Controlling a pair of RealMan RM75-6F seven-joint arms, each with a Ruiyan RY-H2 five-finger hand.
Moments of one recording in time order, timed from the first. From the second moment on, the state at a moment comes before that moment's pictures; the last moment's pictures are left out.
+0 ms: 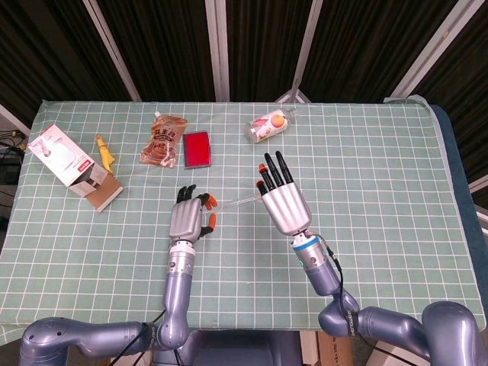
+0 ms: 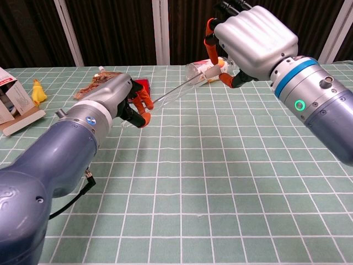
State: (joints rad) left arm -0.77 -2.06 -0.45 -1.48 0.79 1.39 0.68; right arm 0.75 -1.79 0.26 -1.29 -1.46 1.34 -0.76
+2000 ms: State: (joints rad) left arm -0.76 -2.02 -0.40 -1.48 0.85 1.37 0.67; right arm 0.69 -1.72 0.26 -1.42 -1.41 1.35 -0.79
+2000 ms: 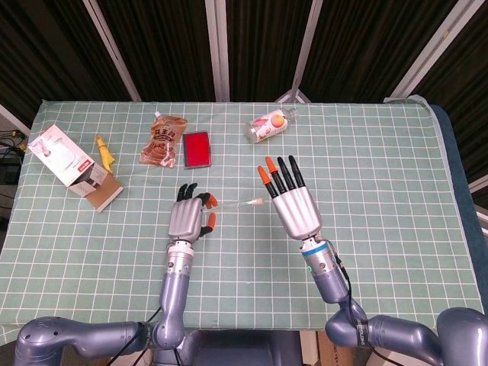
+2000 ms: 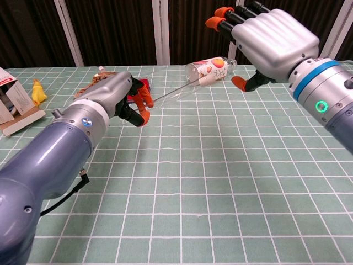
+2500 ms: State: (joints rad) left arm -0.76 -1.95 -0.27 -1.50 0.73 1.31 0.96; right arm 0.65 -1.65 0.29 -1.50 -1.36 1.37 -0.76
